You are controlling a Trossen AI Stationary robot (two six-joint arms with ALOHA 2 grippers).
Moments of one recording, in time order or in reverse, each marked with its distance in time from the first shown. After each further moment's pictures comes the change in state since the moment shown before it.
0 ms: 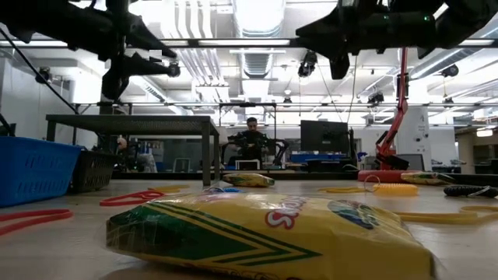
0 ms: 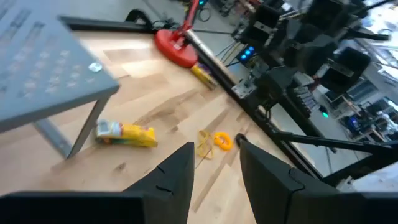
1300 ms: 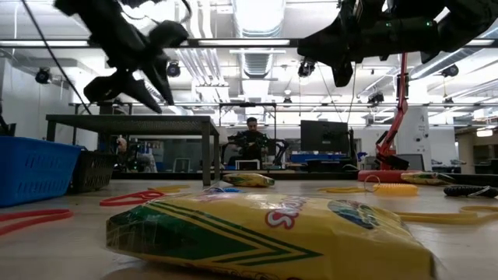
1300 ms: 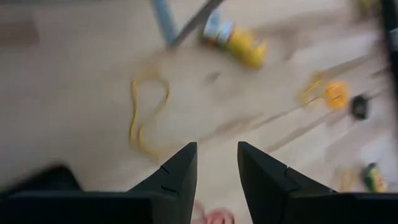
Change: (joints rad) left arm 0.143 0.392 0.439 -0.752 0.218 -0.446; right arm 0.000 0.000 -0.021 -0.028 -0.001 0.000
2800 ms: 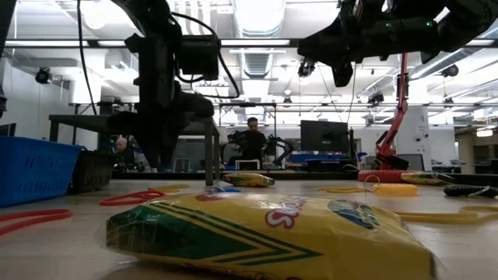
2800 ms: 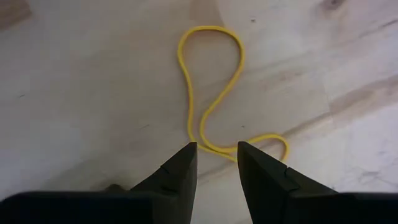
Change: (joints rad) left arm 0.158 0.459 0.213 -0.228 0.208 0.319; right arm 0.000 0.001 0.000 0.000 0.000 0.000
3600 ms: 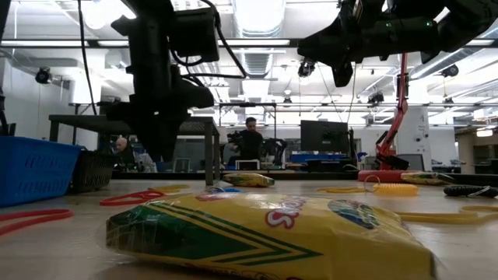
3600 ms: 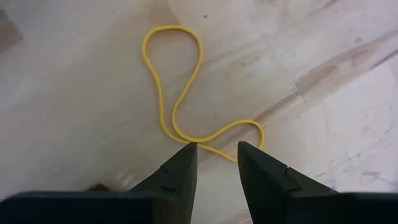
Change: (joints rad) left arm -0.156 -0.006 0.015 0.021 -0.154 -0.004; right arm 0.000 0.000 0.000 0.000 0.000 0.000
